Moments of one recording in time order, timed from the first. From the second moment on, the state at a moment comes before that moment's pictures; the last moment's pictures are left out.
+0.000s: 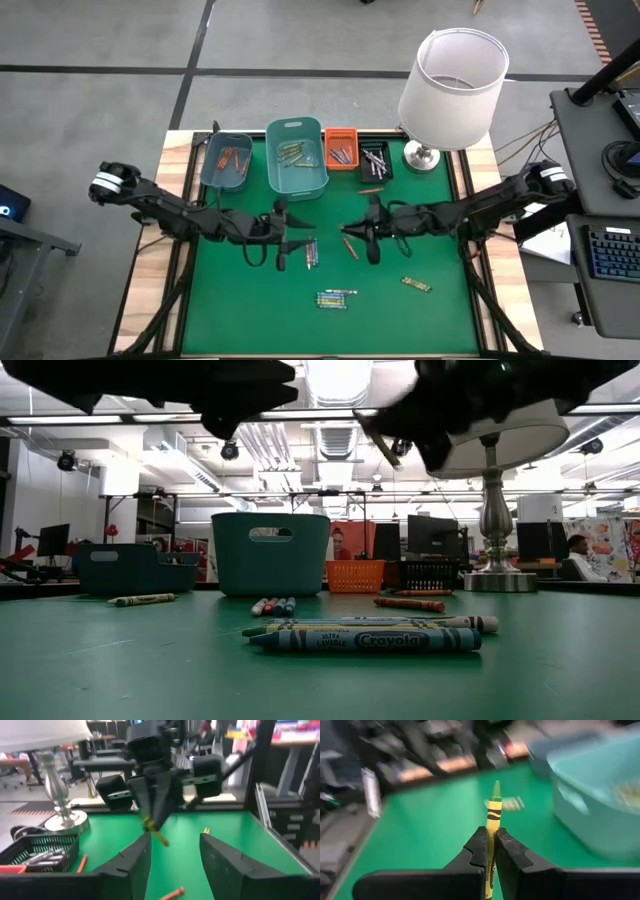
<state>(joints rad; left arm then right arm) -0.27 1.37 0.58 0.73 -0.30 0.00 0.19 1.37 0.63 0.48 0.20 0.27</state>
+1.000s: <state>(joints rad) -0.22 1.68 0.71 1.14 -0.24 0.05 0.19 1.50 0.67 0.78 0.13 0.03</state>
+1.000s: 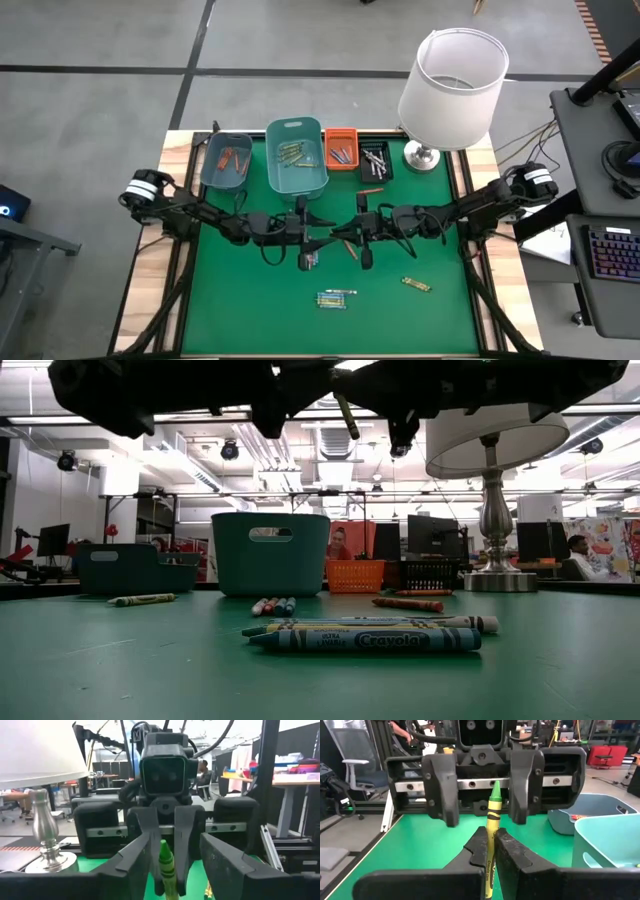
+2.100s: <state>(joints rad) -0.10 1.50 0.70 0.79 -0.34 0.08 0.19 1.37 0.79 0.37 0.41 0.08</state>
